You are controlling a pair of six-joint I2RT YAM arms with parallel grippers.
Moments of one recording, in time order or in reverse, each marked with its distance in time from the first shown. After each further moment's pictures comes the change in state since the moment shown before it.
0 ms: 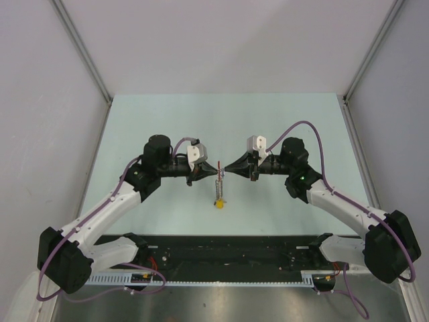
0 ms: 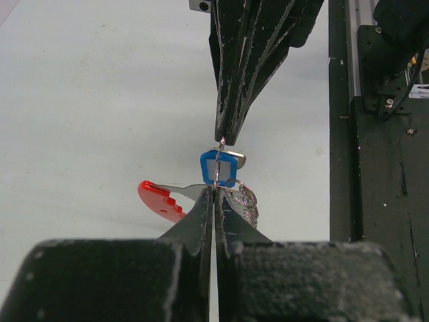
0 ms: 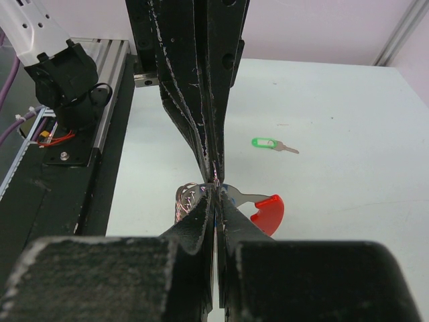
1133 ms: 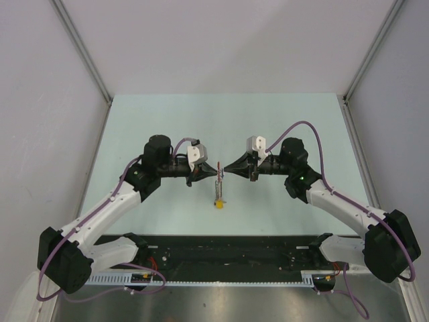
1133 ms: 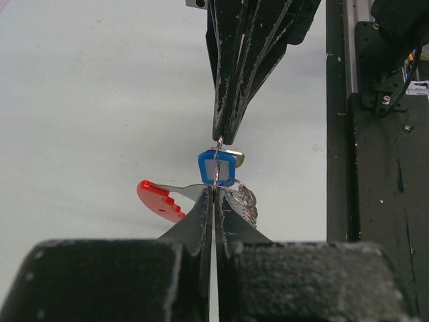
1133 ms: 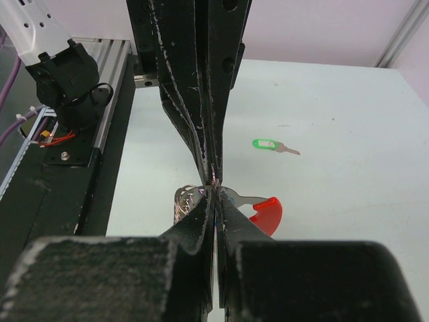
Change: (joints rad) left arm 0.000 0.000 0.002 -0.021 0.003 0.005; right arm 0.008 0.004 -0.001 0.008 0.000 -0.002
